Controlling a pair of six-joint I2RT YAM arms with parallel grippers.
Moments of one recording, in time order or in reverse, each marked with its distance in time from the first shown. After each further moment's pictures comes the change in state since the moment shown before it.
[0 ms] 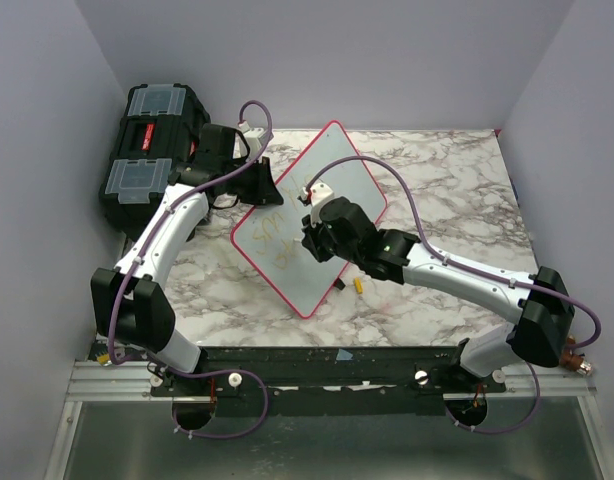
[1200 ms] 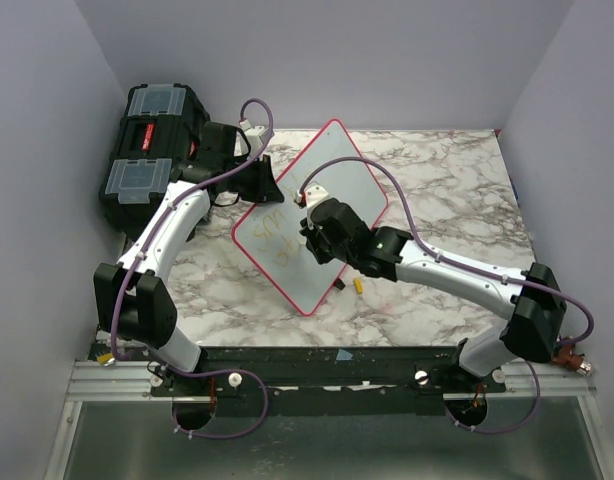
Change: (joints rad) left arm 0.003 0.027 0.018 0.010 0.004 0.002; right arm 0.005 0.045 0.051 -0.109 0.076 0.001
